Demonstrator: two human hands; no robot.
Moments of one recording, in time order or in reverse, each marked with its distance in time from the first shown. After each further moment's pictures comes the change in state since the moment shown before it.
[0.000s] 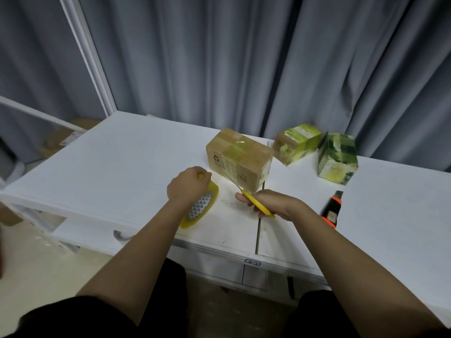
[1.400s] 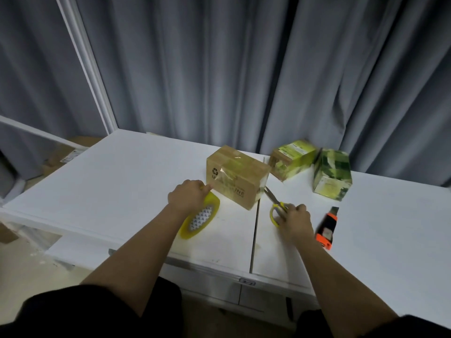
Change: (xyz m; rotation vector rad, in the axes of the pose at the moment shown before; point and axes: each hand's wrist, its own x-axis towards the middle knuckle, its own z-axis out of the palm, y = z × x) left_hand 0.016 0.019 -0.008 0.171 -0.164 0.053; right_hand 0.019 0.081 -0.017 -0.405 0.740 0.020
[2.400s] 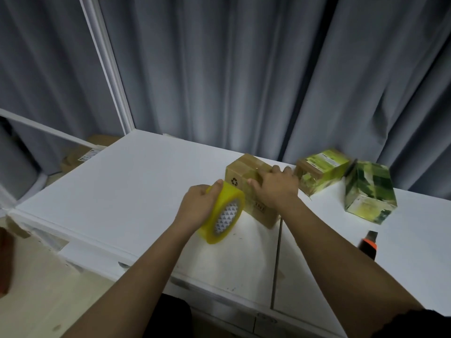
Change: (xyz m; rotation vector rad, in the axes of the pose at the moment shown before) left_hand 0.005 -0.009 -0.006 -0.678 0.169 -0.031; right_hand 0.078 -0.139 -0.032 -0.394 0.034 -0.351
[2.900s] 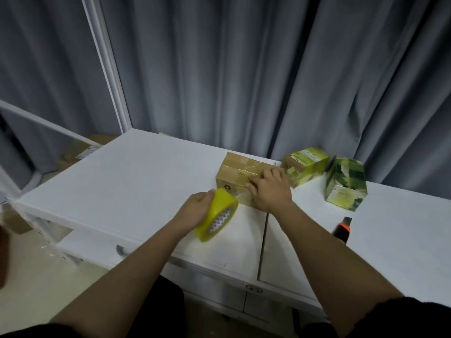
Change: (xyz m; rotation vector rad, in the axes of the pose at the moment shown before) left_hand -0.047 -0.004 -0.002 -0.019 -0.183 -0.060; right_hand -0.062 0.012 -0.006 0.019 0.077 -0.141
